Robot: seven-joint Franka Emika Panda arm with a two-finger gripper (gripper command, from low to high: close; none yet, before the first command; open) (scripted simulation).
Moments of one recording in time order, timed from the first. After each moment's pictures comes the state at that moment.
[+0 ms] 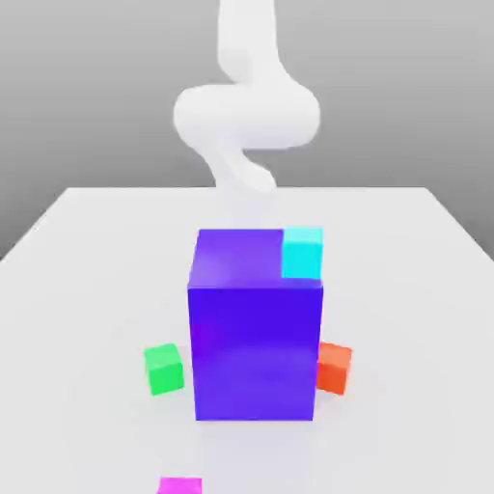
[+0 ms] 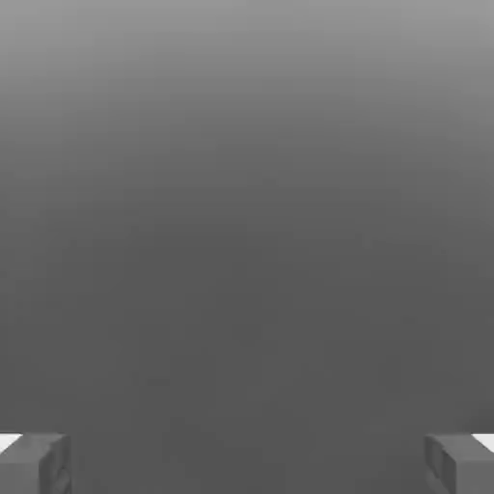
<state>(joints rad) -0.01 -0.71 0.00 -2.30 -0.02 2.33 0.80</state>
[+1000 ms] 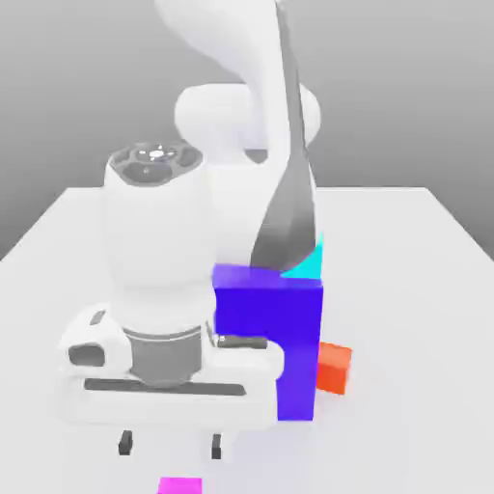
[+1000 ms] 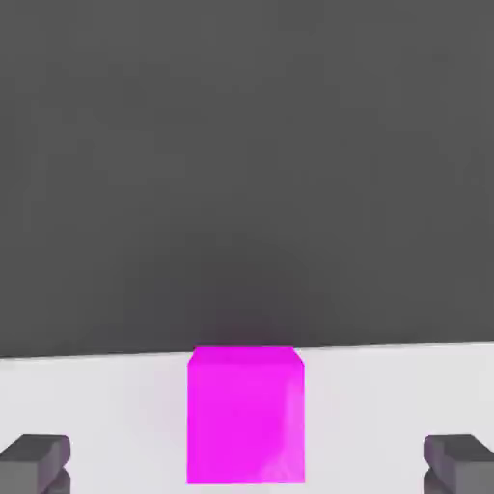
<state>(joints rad) -0.14 0.38 0.00 -2.27 0.00 2.66 0.68</state>
